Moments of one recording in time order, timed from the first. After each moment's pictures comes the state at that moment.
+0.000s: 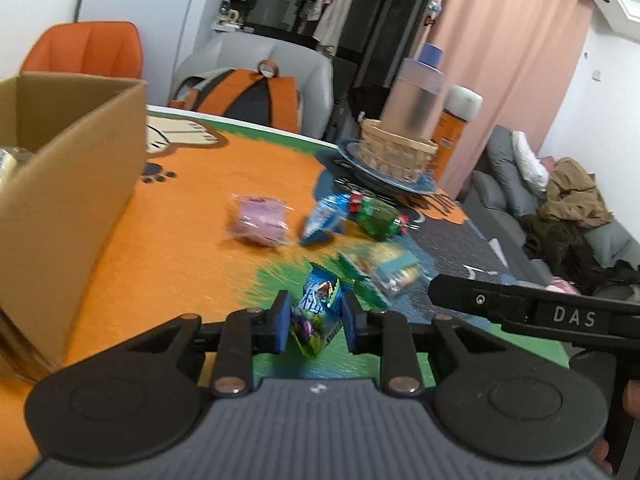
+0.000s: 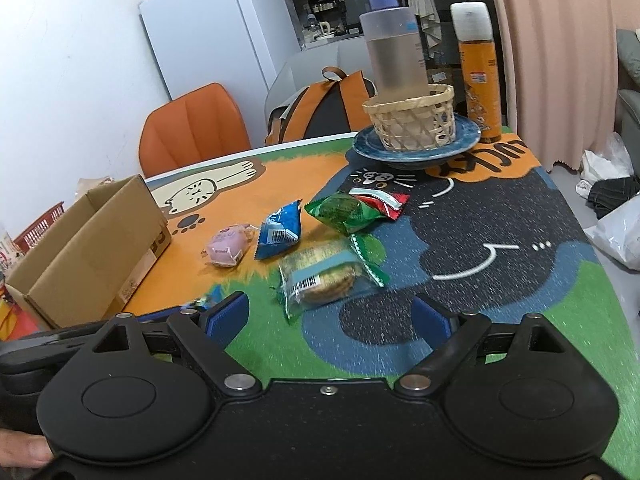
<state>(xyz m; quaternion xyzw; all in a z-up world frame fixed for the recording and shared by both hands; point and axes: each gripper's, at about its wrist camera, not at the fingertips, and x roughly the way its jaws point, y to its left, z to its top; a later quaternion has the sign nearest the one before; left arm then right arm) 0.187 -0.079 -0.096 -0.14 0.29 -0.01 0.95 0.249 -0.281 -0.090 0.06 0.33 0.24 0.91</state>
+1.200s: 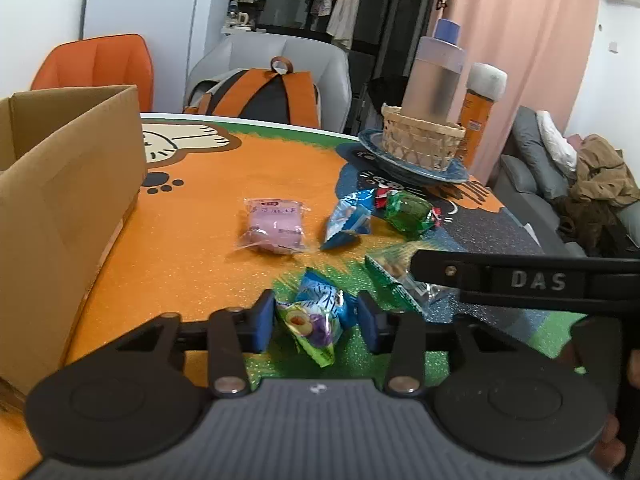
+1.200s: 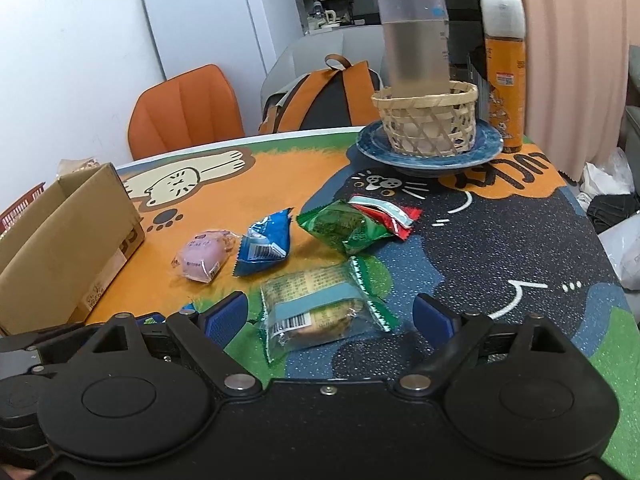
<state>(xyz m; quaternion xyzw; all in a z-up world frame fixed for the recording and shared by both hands) 0.211 -0.090 -0.106 -0.09 0.30 0.02 0.95 0.288 -0.255 -0.100 0.02 0.34 0.24 0.91</state>
